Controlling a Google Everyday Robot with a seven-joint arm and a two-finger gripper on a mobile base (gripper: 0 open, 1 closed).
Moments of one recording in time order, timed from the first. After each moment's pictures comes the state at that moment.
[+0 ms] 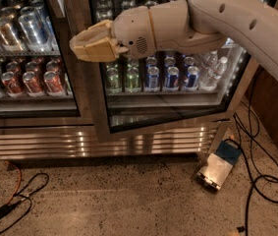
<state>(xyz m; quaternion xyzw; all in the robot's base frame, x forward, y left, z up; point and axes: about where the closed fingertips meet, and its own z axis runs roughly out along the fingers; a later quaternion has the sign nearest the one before) 0.516 0.116 1.005 -0.59 0.51 0.43 0.46</state>
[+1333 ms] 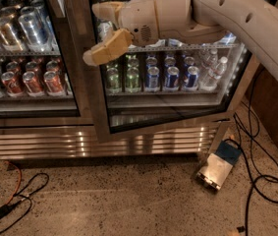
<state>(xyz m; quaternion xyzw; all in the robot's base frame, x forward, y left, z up) 0.565 0.103 1.011 -0.57 0.51 0.42 0.49</state>
